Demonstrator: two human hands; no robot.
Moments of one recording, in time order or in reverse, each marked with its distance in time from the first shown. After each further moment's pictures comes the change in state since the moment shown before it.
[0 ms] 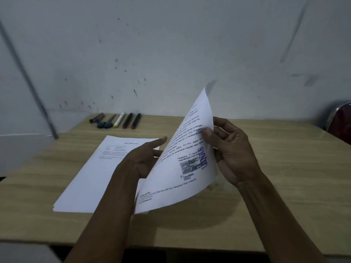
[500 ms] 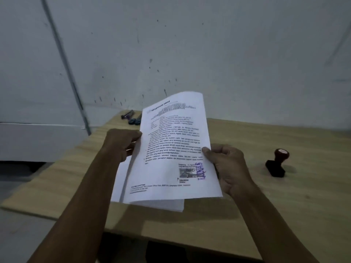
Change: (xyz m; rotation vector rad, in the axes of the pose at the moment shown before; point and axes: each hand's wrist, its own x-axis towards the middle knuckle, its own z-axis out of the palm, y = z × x) left_hand -0.037 0.051 -0.116 0.097 0.570 0.444; right_hand 0.011 0.076 0.052 -0.195 0.238 0.349
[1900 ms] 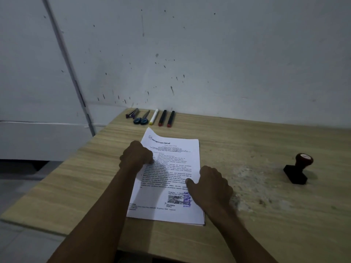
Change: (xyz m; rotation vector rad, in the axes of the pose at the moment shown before) left_hand 0.056 -0.042 0.011 0.815 0.102 -0.012; right_hand 0.008 0.070 0.052 -1.286 0.078 -0.157
